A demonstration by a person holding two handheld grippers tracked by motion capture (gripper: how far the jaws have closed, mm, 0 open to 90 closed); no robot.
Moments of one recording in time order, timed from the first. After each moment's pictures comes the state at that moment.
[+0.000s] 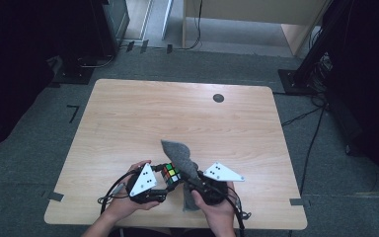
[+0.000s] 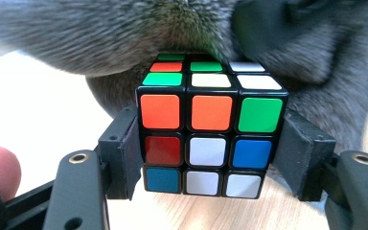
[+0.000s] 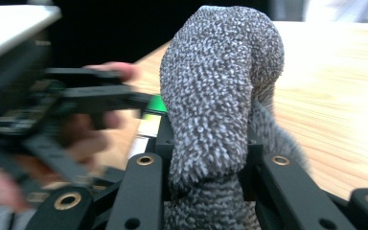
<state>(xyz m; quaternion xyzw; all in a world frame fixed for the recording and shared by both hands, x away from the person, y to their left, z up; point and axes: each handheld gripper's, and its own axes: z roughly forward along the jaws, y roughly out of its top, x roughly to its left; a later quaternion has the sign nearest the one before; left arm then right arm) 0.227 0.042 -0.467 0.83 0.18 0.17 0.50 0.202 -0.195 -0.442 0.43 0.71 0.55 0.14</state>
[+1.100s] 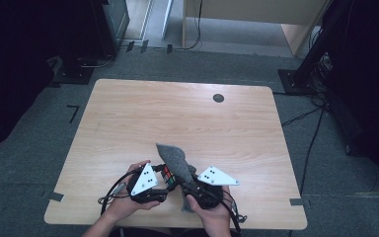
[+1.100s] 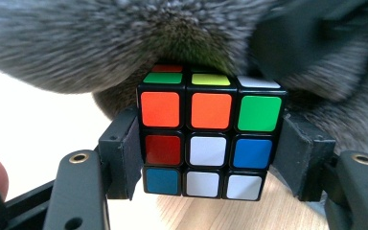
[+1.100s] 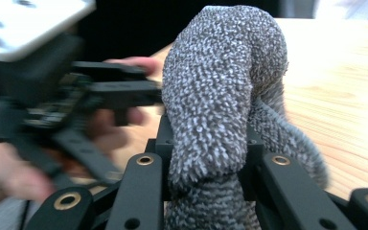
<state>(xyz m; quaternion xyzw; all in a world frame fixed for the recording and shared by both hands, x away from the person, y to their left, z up) 0.227 0.040 -0.468 0.83 0.18 0.17 0.50 0.190 -0.174 -0.441 0.40 0.72 0.56 0.12</state>
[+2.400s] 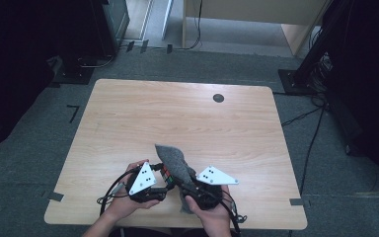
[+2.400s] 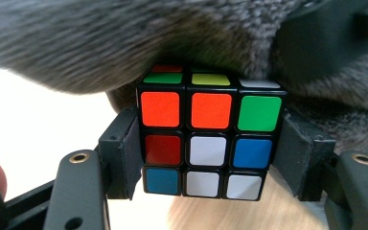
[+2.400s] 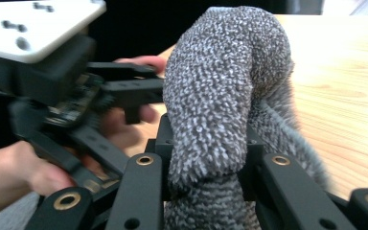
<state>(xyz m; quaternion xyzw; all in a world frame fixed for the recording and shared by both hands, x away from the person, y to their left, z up) 0.226 0.040 -0.468 0.82 0.19 0.17 0.50 0.189 -0.171 -0.434 0.41 0.72 0.55 0.11</state>
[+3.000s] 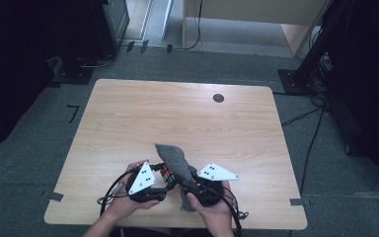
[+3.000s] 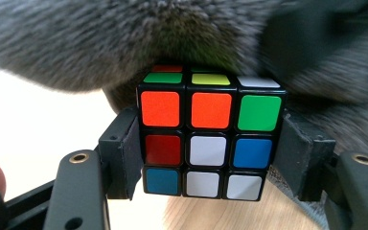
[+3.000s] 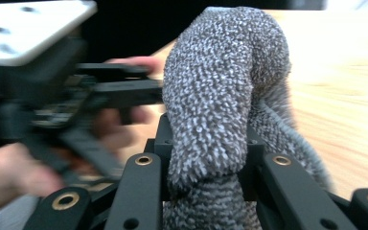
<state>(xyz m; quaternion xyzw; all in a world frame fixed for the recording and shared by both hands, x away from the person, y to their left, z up) 0.229 0.045 -0.465 0.82 0.19 0.17 0.51 0.198 -0.183 -0.433 0.42 0.72 0.54 0.11</state>
